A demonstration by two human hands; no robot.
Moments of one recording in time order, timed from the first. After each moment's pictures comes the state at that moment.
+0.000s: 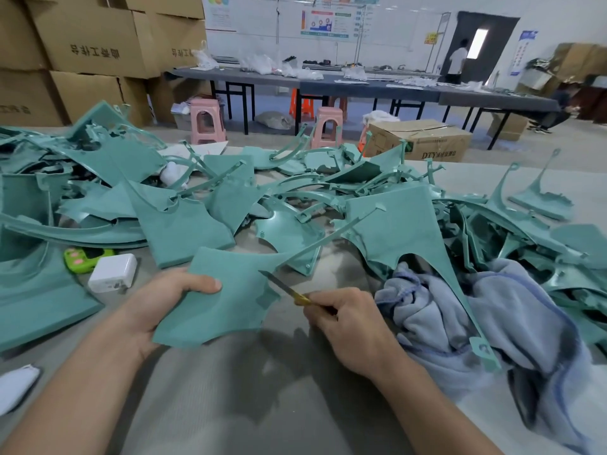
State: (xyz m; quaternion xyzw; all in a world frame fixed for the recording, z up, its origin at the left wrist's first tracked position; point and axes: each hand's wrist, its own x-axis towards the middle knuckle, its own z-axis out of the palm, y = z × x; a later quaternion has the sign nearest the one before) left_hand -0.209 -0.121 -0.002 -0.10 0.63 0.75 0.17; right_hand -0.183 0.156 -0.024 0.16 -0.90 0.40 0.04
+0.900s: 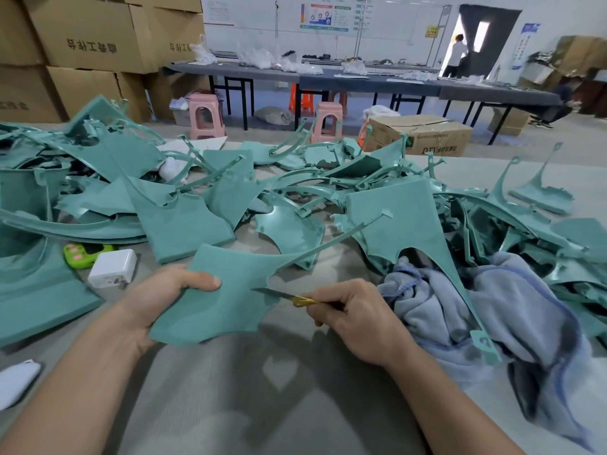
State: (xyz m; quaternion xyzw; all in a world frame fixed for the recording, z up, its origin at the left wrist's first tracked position) left_hand -0.211 -0.126 -0.007 -0.09 0.64 0.74 0.19; right_hand -0.186 0.169 -0.019 0.21 -0.87 0.44 0.01
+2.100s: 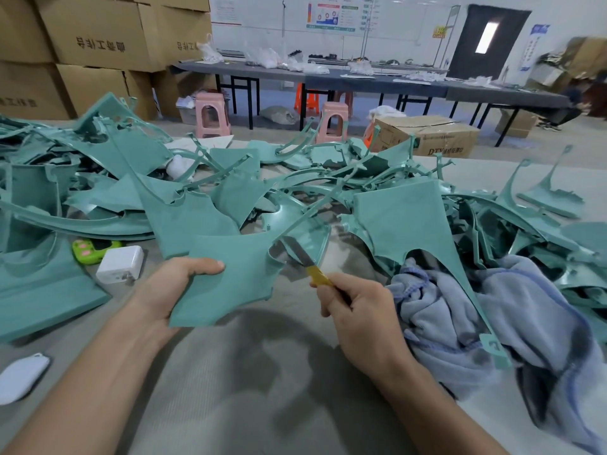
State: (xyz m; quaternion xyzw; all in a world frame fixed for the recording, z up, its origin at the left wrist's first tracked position) left_hand -0.212 -0.117 -0.008 -0.12 0.58 0.80 0.10; right_hand -0.171 0.148 -0.020 0.11 -0.85 0.49 0.12
